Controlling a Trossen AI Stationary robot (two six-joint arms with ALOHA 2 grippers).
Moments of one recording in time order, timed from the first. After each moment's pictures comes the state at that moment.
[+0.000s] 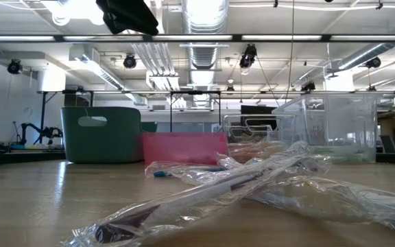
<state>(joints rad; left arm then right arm) -0.17 1.19 1.07 -0.50 -0.30 -0.22 0.50 1.09 1.07 -0.70 0.42 0.24</state>
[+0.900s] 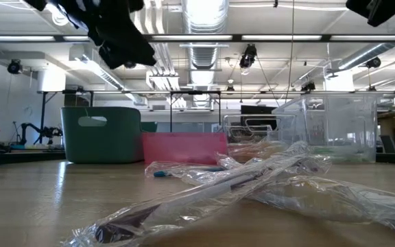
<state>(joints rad) -0.18 1.20 0.81 -0.19 -0.20 -0.34 0.70 1.28 1.07 -0.91 0.42 0.76</state>
